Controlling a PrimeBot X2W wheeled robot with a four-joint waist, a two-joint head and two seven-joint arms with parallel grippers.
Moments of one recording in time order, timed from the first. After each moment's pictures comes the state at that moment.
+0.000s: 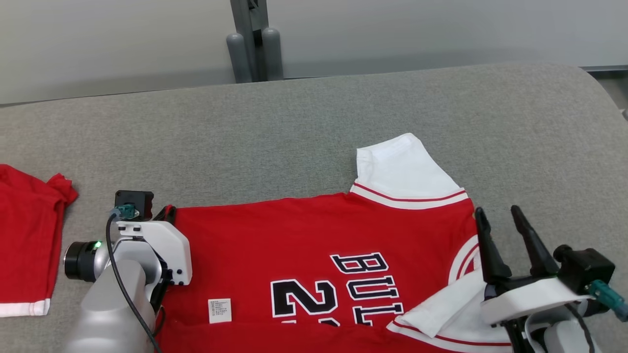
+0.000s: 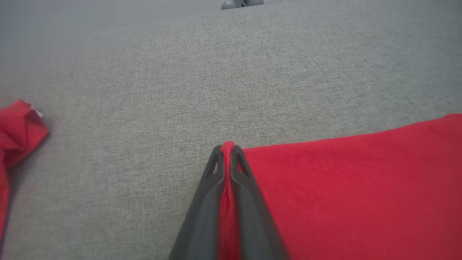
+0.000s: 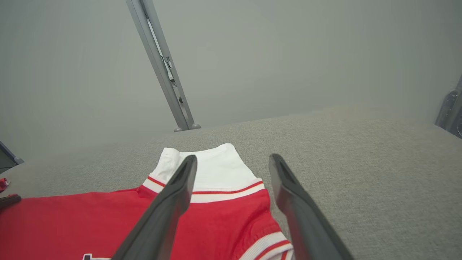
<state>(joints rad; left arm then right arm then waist) -0.72 0.11 -0.18 1.27 -0.19 -0.07 -0.14 -0.14 -0.05 0.08 0.28 0.29 0.13 -0.26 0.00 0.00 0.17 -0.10</state>
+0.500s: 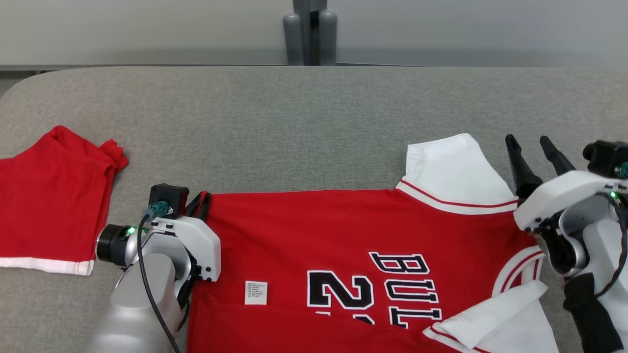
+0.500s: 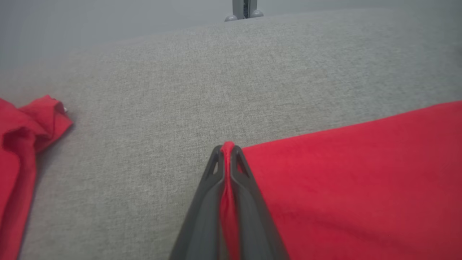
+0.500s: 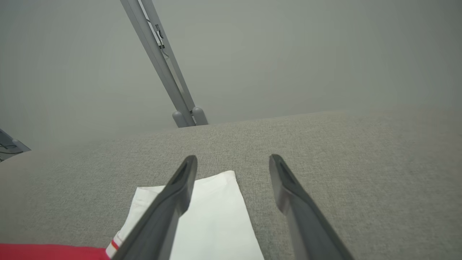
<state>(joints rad) -0.72 0.05 -0.27 1.24 -0.19 -0.09 -0.24 -0.53 -0.19 0.11 0.62 0.45 0.13 -0.08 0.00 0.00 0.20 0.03</state>
